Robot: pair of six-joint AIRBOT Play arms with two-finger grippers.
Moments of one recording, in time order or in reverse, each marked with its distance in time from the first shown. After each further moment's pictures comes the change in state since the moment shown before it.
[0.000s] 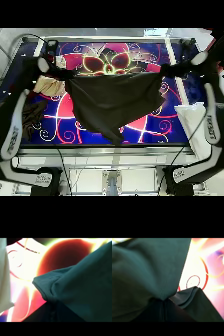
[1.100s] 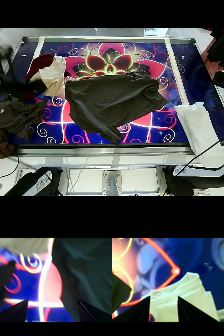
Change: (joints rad) left arm 0.270 0.590 -0.447 -0.154 -0.285 -0.039; right arm -0.537 0.260 -0.002 -0.076 0.277 -0.148
